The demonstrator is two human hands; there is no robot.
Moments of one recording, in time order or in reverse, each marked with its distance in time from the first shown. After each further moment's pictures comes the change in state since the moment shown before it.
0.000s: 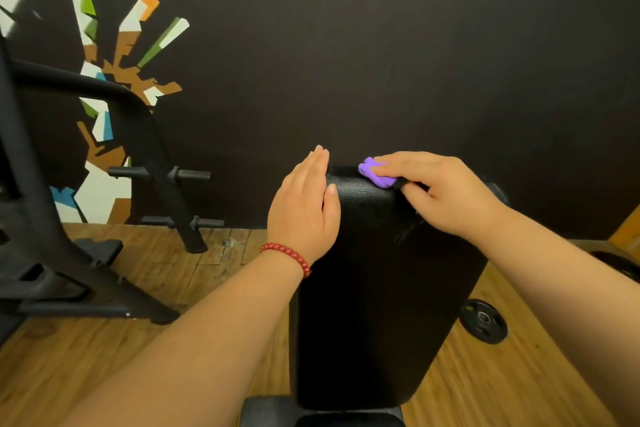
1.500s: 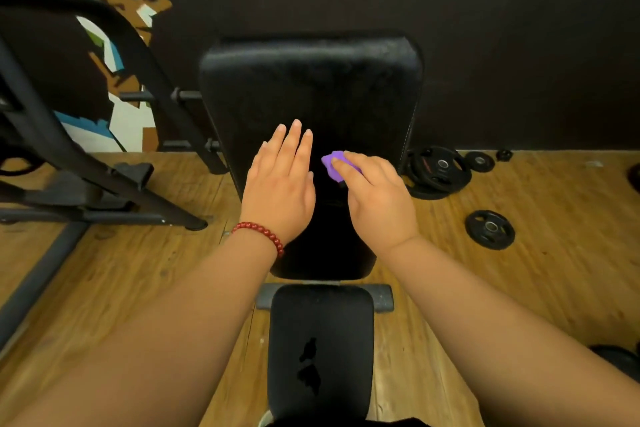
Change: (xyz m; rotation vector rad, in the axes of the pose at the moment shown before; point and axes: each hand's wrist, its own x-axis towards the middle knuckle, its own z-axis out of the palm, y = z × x) left_hand -0.132 0.092 0.078 0.631 -0.272 0.024; right_hand -0.198 0.016 0.077 -0.035 0.242 0.084
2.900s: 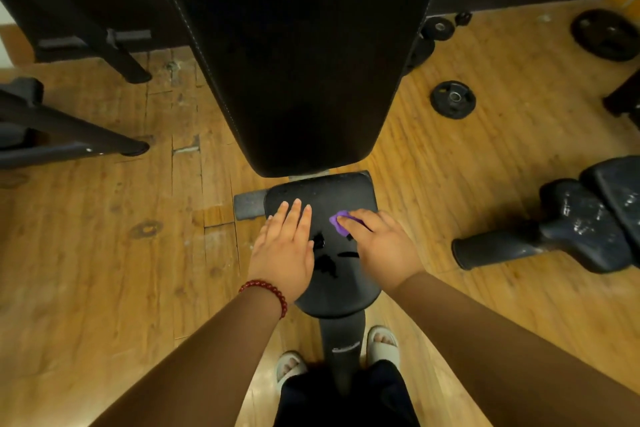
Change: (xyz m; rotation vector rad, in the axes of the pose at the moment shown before) left_hand -0.216 -0.042 0.152 -0.192 -0.753 0.092; right_hand -0.248 -0.074 0.104 -0.120 -0.529 0.328
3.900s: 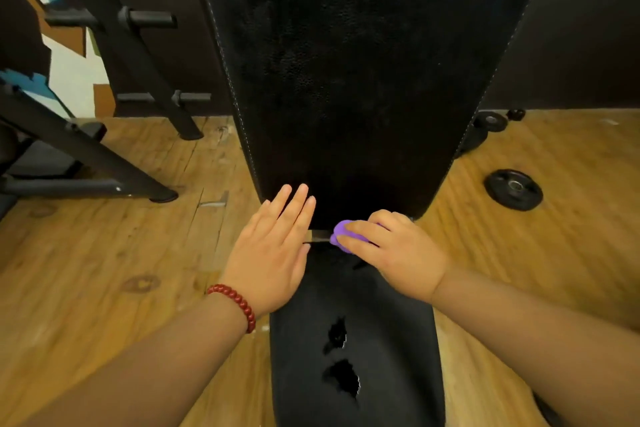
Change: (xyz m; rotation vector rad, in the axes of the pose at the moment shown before) left_hand 0.123 -0.078 0.070 0.318 0.624 0.135; right_hand 0.123 0.090 0.104 -0.228 0.173 -0.718
